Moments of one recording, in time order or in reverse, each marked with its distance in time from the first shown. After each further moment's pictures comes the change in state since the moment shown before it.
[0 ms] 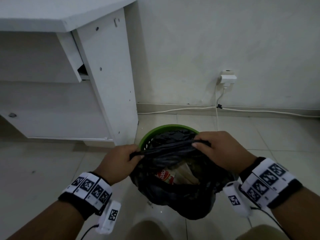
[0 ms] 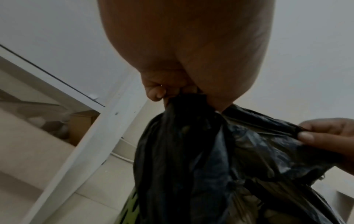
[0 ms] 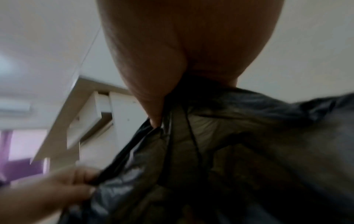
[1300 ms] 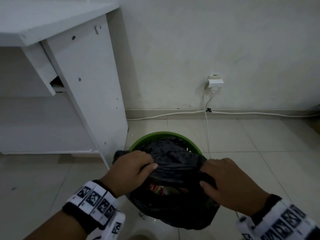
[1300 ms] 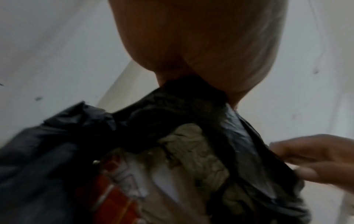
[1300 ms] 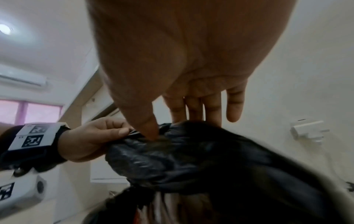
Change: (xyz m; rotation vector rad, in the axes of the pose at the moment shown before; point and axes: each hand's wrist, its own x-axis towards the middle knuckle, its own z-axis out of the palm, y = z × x) left_hand 0.033 0.036 0.036 0.100 0.002 0.463; right_hand -0.071 0.025 0.010 -0.276 -0.029 0.005
